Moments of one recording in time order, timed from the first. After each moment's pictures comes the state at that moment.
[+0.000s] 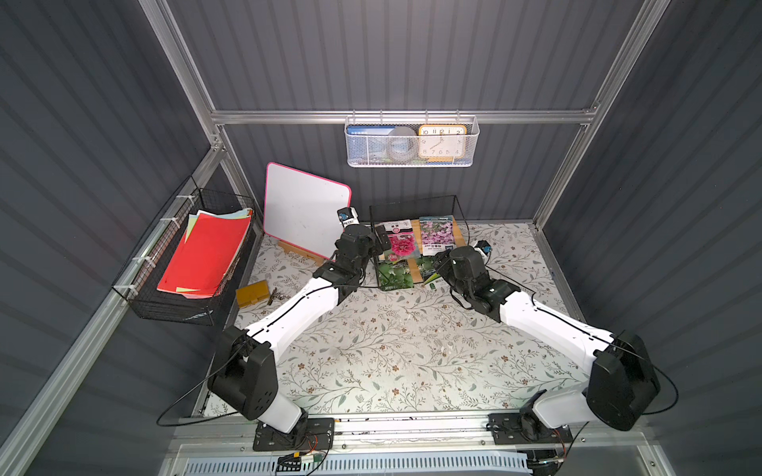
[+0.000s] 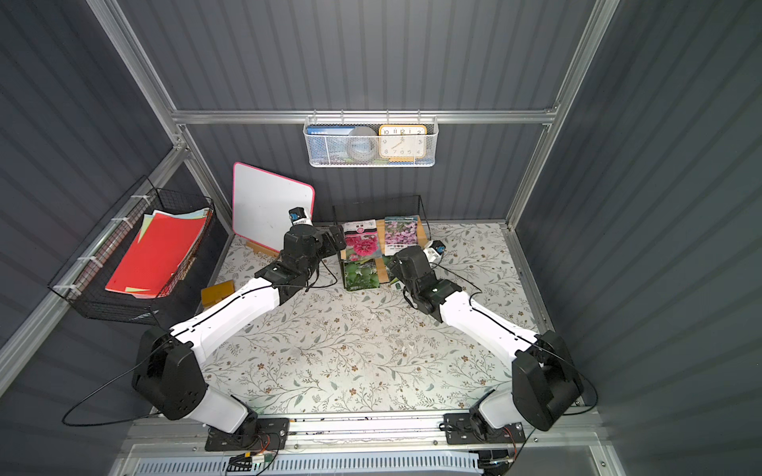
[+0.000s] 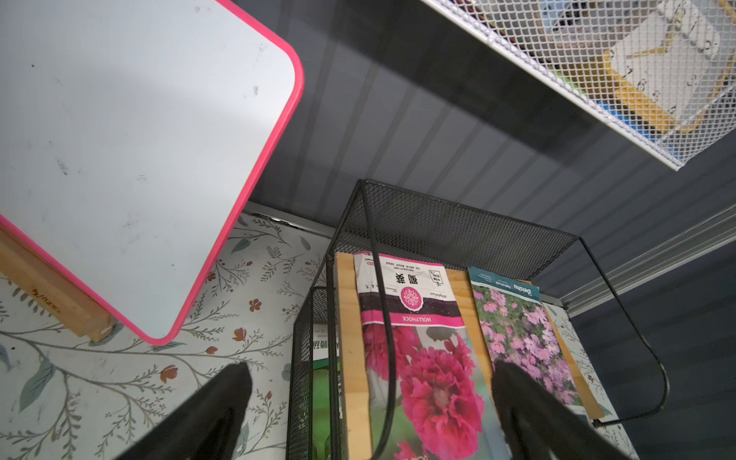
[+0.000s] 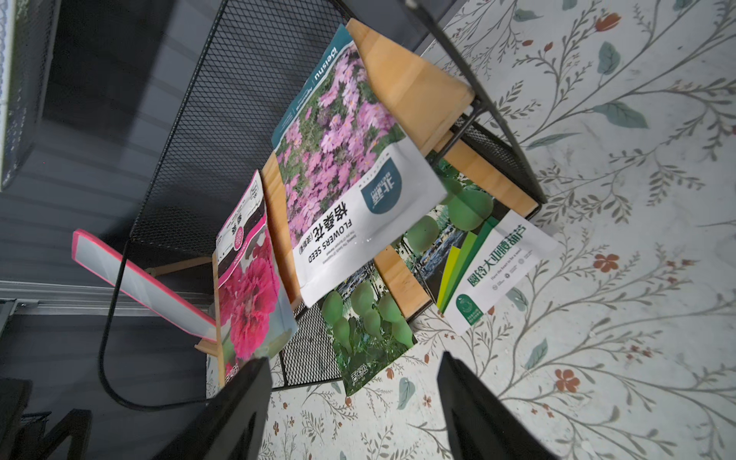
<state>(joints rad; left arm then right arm) -0.49 1.55 1.25 -0.01 -0.33 -0.55 0.57 1.45 1.05 -0.14 0.35 1.13</state>
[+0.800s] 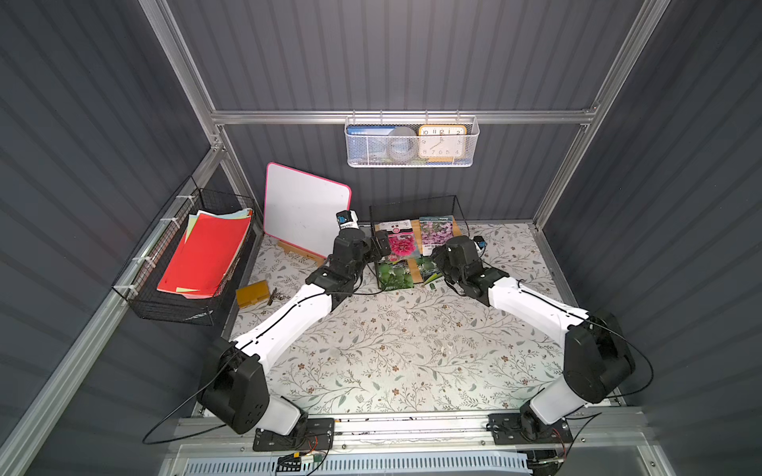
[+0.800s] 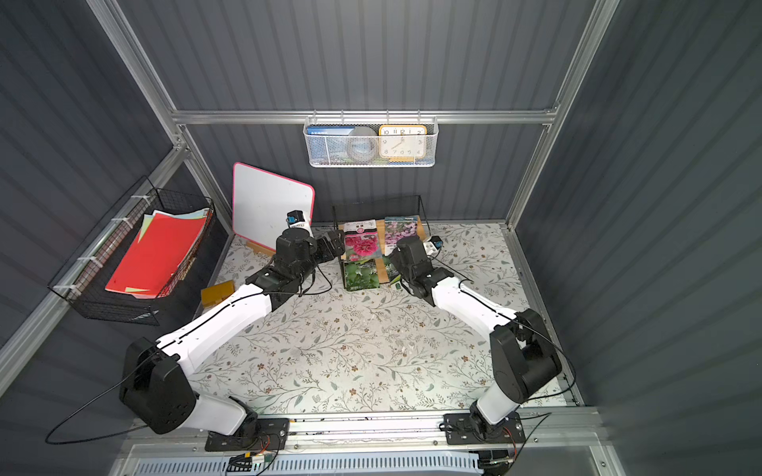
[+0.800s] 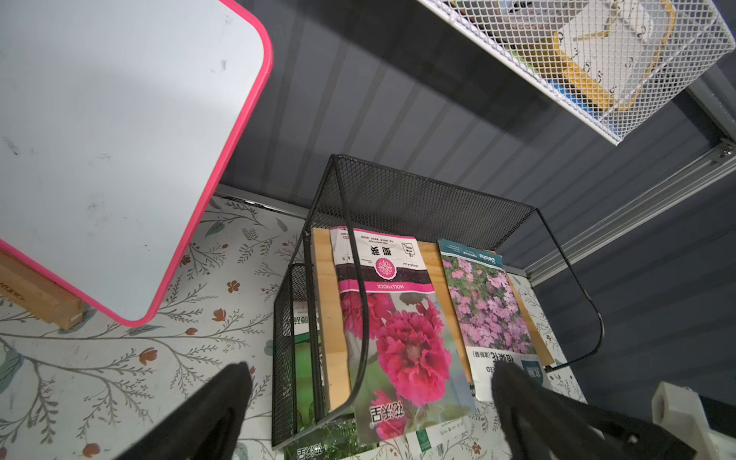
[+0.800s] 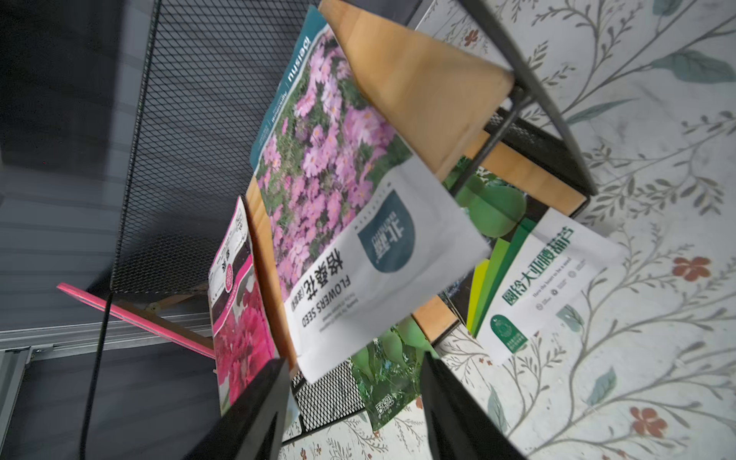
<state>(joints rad) -0.49 1.47 1.19 -0.03 -0.23 -0.56 0.51 1.60 1.15 -0.11 0.26 1.23</state>
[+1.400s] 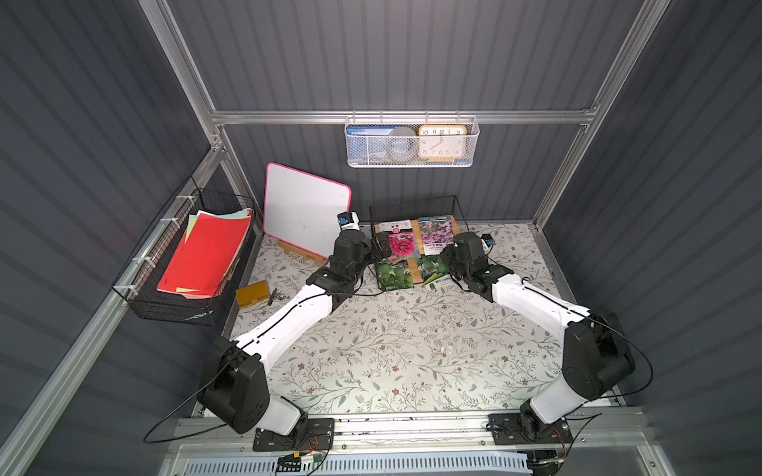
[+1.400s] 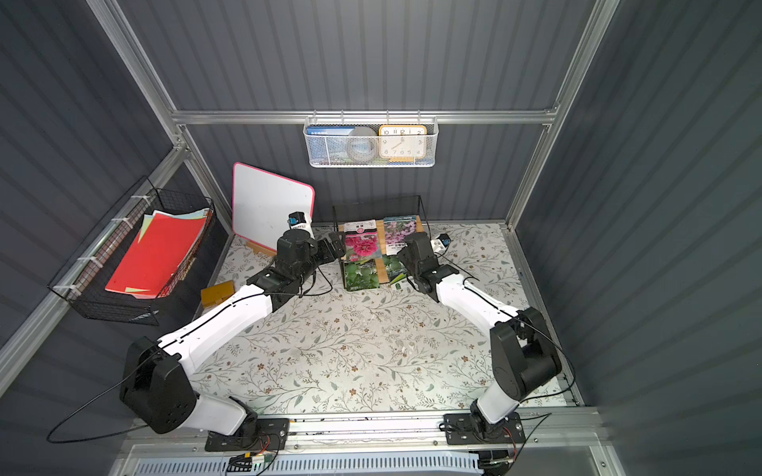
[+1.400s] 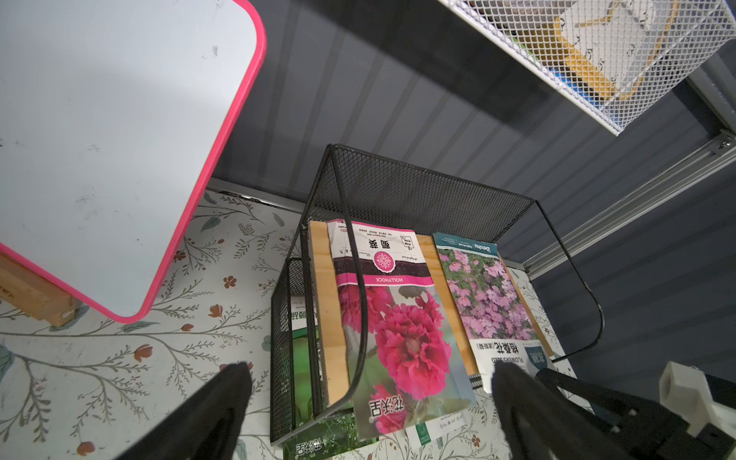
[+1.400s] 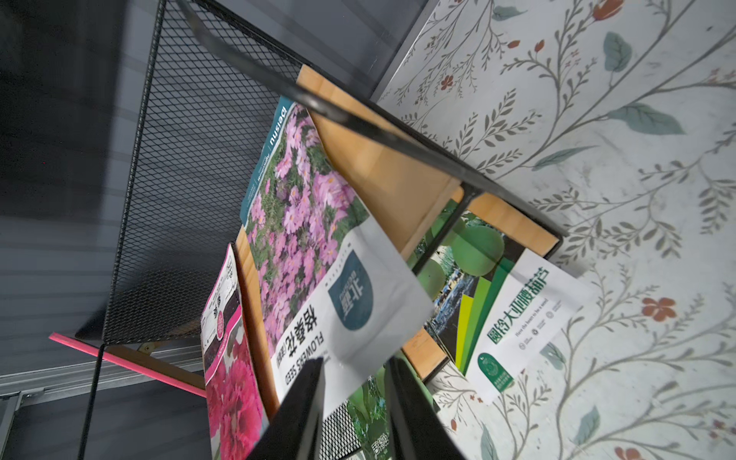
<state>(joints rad) -0.49 1.49 1.18 -0.02 -0.22 -0.56 0.45 1.61 1.16 -0.10 0.27 1.22</state>
